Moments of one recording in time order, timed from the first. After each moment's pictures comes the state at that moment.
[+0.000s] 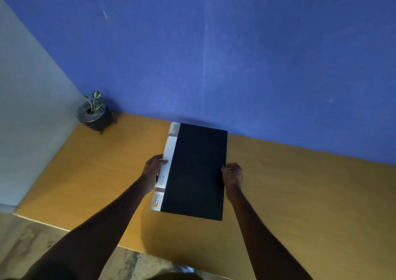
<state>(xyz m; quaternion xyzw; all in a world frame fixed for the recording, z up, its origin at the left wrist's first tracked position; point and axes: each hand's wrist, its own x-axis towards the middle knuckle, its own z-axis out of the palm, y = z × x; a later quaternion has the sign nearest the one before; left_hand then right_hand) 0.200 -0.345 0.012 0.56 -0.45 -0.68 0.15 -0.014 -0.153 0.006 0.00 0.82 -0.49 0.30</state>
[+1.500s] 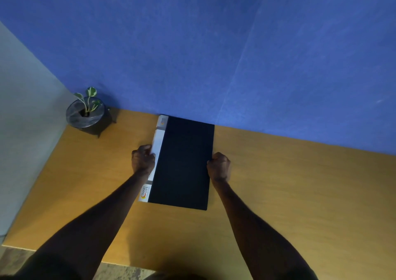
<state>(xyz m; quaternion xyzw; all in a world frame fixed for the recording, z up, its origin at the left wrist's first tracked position) 0.233 -0.491 -0.062 0.62 -0.67 -0.39 0.11 0.042 -0.296 -0.036 -0.14 0.92 -0.29 0.23</state>
